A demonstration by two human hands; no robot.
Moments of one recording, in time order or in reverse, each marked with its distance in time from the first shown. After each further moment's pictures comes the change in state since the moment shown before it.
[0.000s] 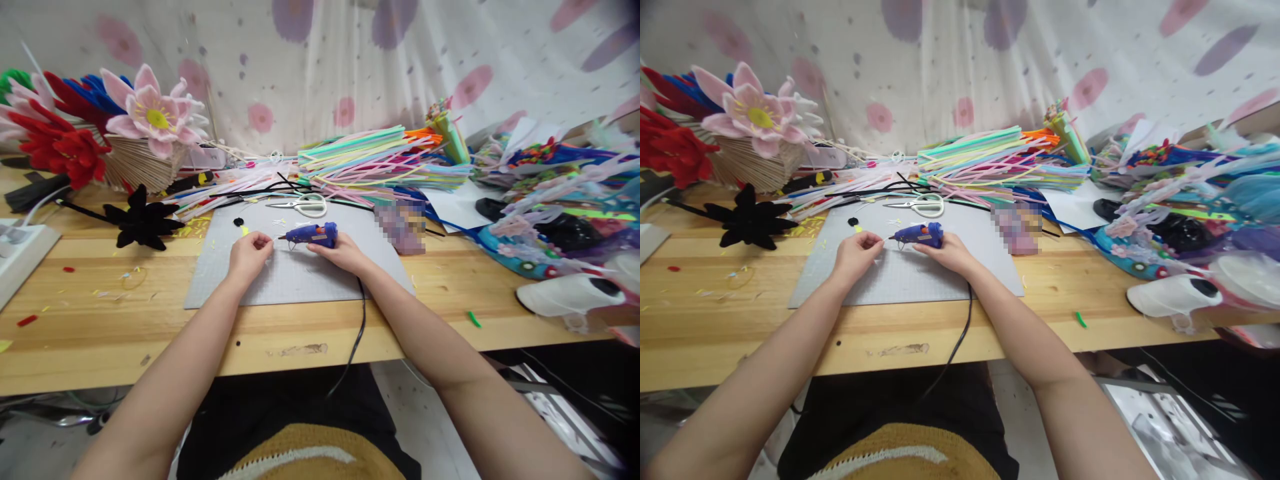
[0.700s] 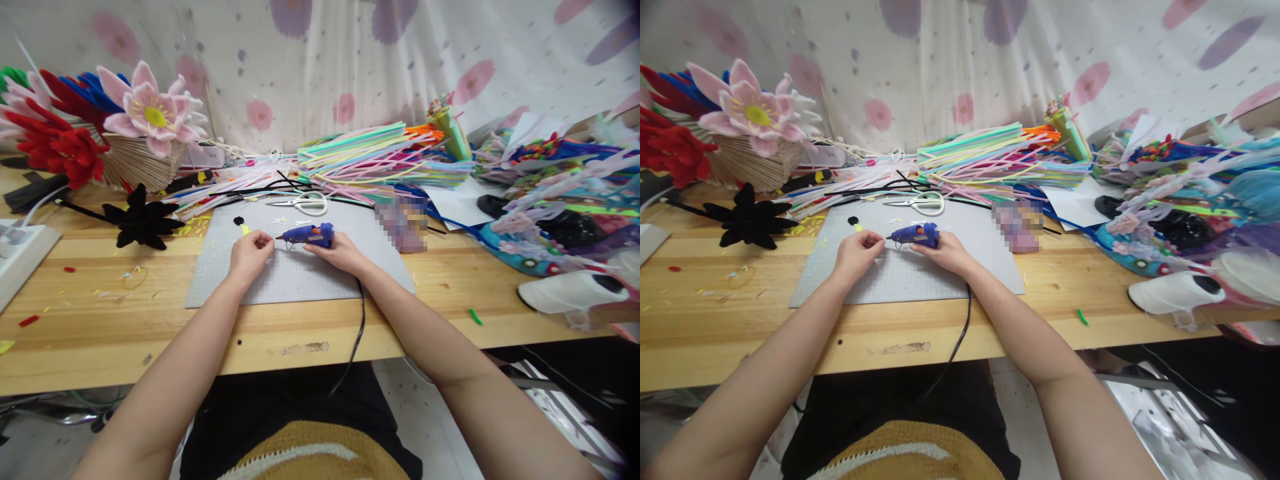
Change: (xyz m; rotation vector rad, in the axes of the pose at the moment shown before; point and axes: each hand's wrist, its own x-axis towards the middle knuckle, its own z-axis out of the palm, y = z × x) left_hand -0.001 0.002 0.001 -0.010 -0.004 0.015; right_hand 0.001 -0.003 0.006 -0.030 -0.004 -0.070
